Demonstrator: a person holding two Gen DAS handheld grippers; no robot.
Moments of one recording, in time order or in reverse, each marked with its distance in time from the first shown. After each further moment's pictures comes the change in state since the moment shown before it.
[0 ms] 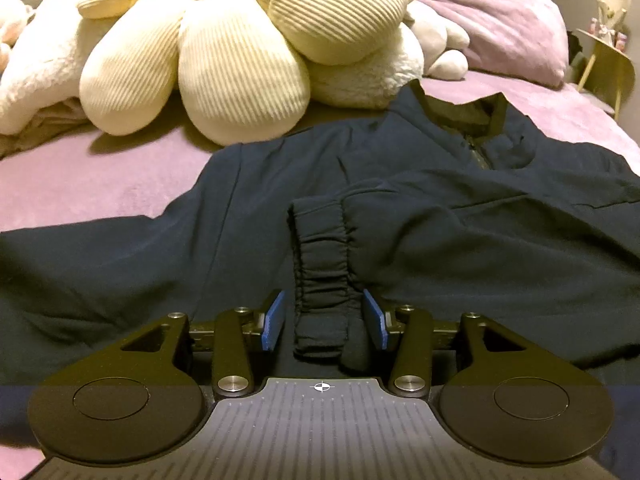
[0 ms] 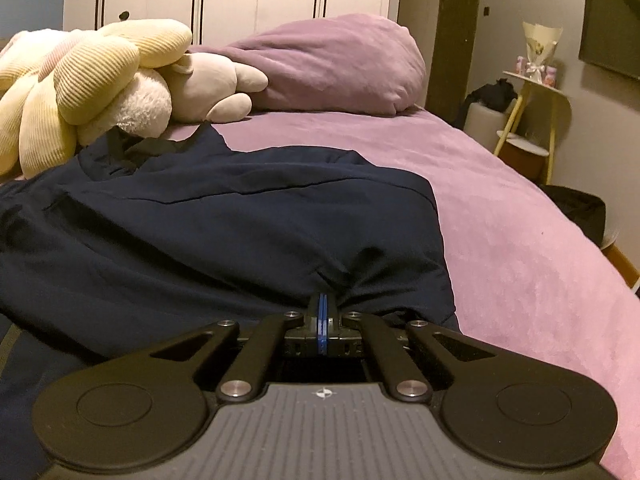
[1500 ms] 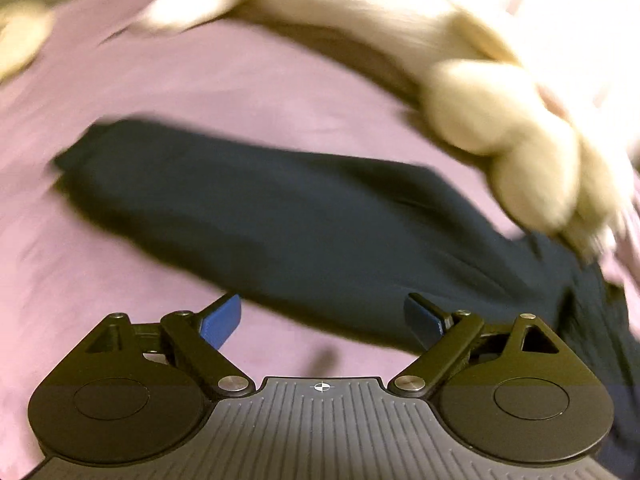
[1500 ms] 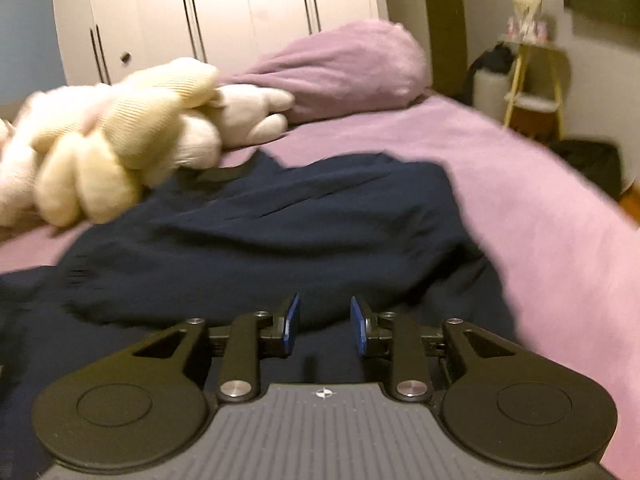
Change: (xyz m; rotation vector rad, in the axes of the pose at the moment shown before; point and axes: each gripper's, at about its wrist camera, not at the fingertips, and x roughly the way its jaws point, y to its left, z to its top) left arm -0.137 0.290 -0.114 -0.723 -0.028 0.149; right arm -0.102 0.013 -0.022 0.243 0.036 0.200
